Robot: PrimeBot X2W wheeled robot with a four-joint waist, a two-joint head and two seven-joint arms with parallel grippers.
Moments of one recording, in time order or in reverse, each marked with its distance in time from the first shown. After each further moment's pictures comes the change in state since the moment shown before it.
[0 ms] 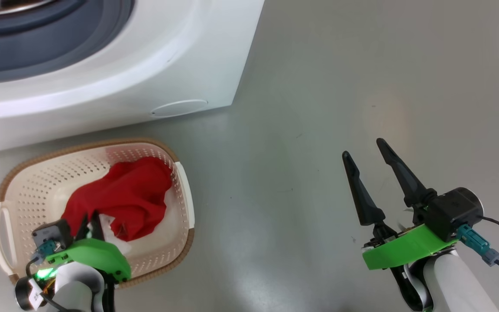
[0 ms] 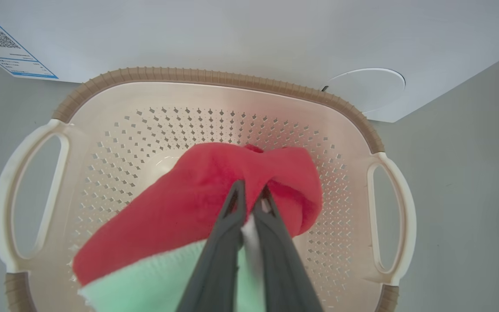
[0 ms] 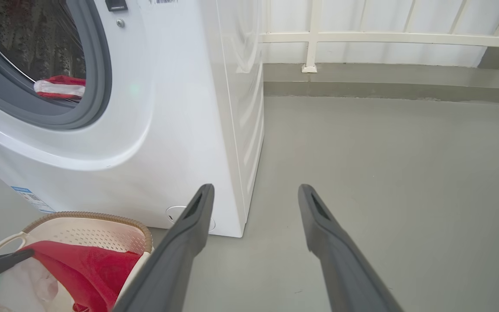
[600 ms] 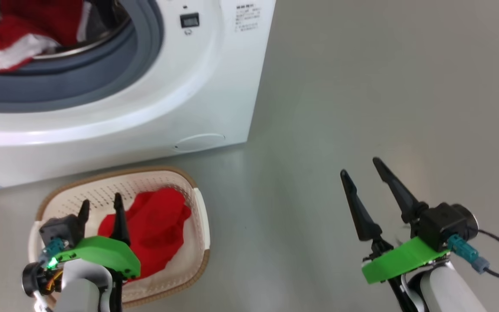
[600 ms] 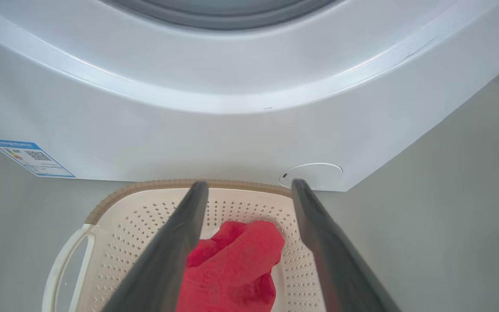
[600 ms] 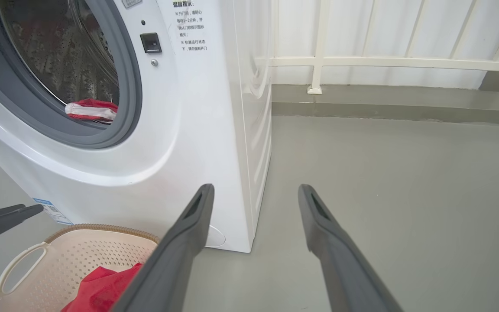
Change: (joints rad) left arm 0.051 -0.001 -0.049 -0.163 0.003 -0.018 0.000; right arm 0.026 0.000 0.005 0.058 -0.007 0.000 -0.001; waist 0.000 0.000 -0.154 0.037
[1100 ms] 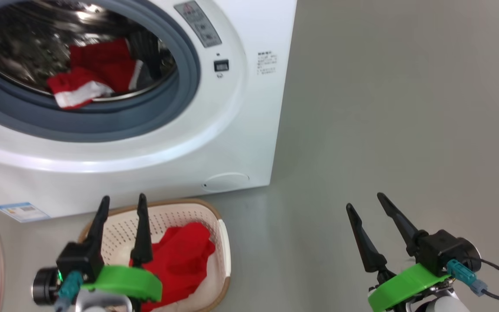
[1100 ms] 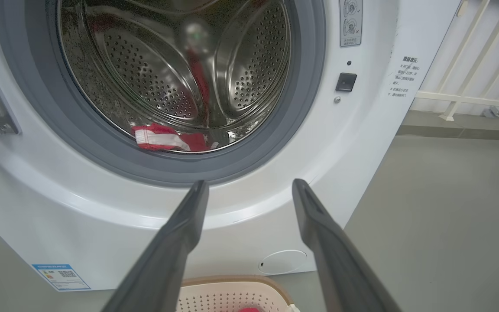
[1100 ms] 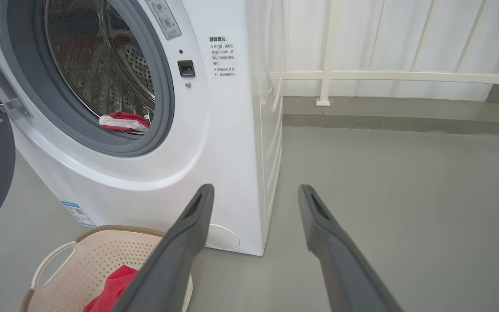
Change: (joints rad) left arm 0.231 0.001 -0.107 -0.468 0.061 0.046 0.000; right arm 0.115 0.000 -0.020 0.005 -0.008 0.000 0.038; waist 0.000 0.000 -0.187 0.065
